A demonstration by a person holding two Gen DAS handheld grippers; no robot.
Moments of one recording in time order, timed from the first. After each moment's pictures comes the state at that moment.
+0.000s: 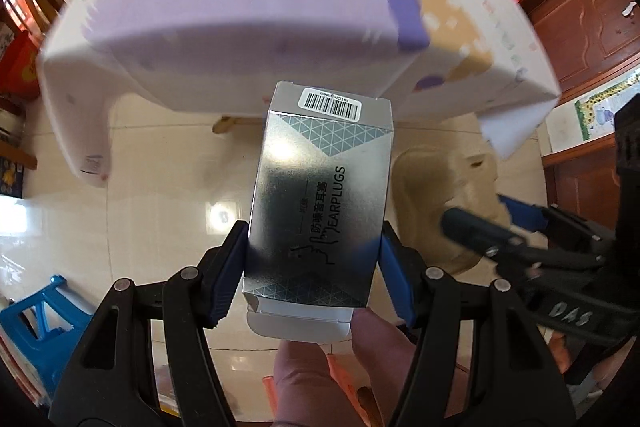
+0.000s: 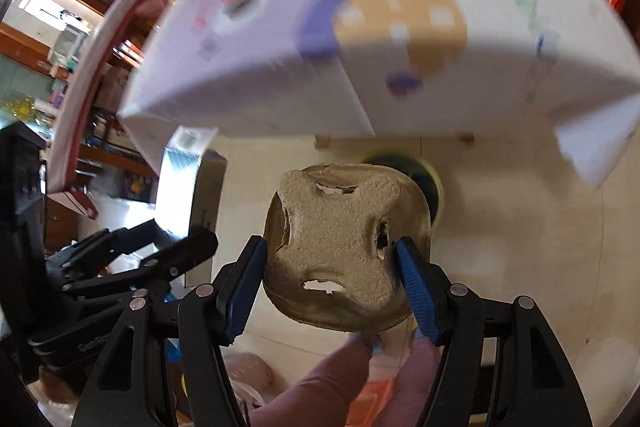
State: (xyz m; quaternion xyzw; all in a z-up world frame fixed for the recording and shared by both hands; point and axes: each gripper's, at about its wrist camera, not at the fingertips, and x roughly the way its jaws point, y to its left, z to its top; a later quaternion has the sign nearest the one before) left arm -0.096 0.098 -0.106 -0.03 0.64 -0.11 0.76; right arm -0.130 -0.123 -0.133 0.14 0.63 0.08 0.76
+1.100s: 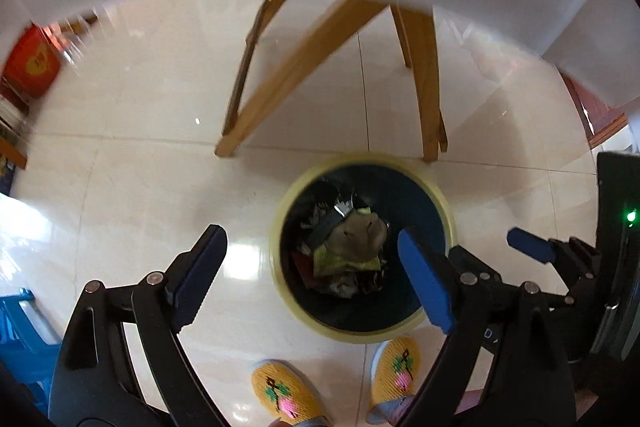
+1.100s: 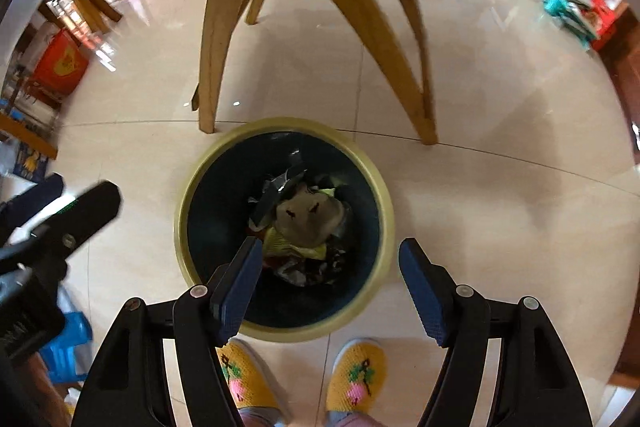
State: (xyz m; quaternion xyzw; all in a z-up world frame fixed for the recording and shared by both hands) left arm -0.067 0.065 -0.356 -0.01 0.56 -0.04 0.83; right arm -0.095 -0.145 -0.416 0.01 0.63 0.00 0.78
